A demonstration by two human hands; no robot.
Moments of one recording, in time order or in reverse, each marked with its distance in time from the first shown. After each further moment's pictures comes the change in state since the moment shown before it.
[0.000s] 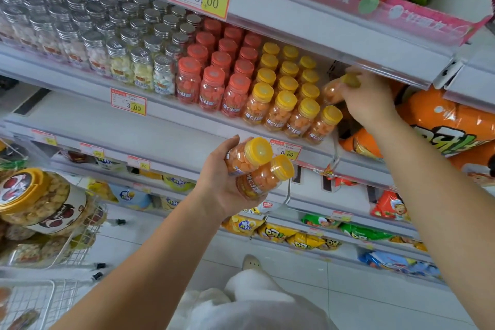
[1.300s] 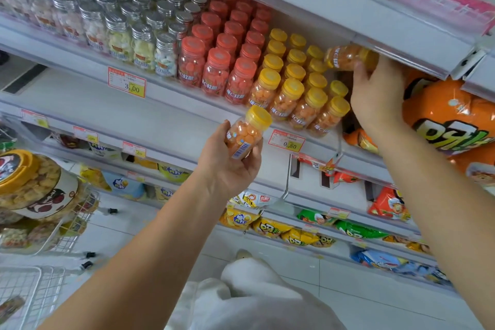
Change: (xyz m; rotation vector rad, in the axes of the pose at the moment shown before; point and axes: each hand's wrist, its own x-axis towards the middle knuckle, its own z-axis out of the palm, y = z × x) left_hand 0.012 0.005 -0.002 -0.229 -0.035 -0.013; right_hand -0.015 0.001 0.007 -0.064 0.228 -0.140
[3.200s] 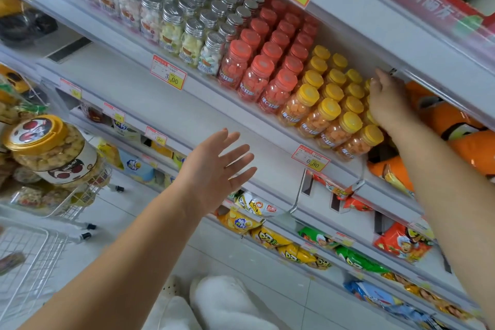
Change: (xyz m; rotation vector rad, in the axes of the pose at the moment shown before) left_hand -0.022 0.022 -0.051 0.101 0.010 0.266; right_hand 0.051 -0.013 0.036 0.043 -0.366 0.026
